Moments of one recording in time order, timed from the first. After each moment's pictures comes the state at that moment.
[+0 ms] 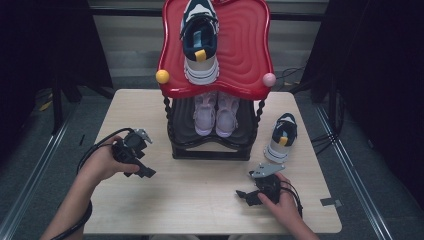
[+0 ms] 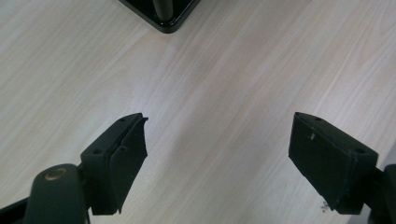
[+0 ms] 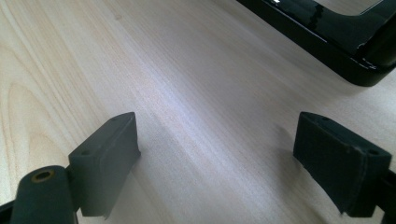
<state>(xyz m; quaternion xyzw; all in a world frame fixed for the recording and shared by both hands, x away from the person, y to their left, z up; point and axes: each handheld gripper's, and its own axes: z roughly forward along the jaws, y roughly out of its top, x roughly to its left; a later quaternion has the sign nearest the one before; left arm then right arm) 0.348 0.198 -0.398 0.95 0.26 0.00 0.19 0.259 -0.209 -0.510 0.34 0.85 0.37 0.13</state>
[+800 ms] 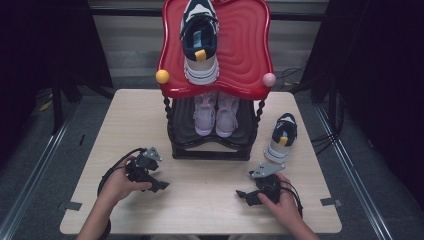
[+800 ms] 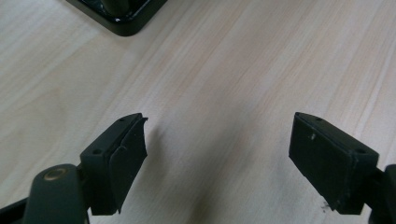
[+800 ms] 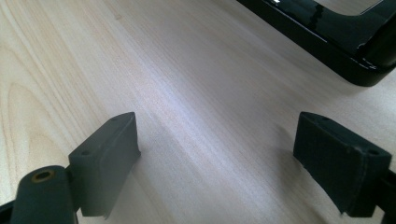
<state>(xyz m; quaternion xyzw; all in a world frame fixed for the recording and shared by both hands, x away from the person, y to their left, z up) 0.332 0.185 -0.472 0.93 0.25 0.02 0.27 0.259 -0.210 -0.510 0.34 0.85 0.37 0.13</state>
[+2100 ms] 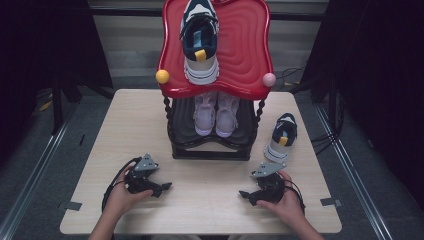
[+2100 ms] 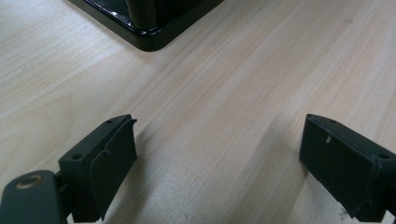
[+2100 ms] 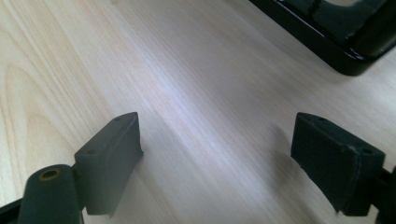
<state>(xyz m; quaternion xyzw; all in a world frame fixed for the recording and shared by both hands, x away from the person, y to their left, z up) 0.317 0.198 -0.509 0.88 0.27 0.10 0.38 0.259 -0.216 -0.504 0.34 0.87 0.35 0.13</state>
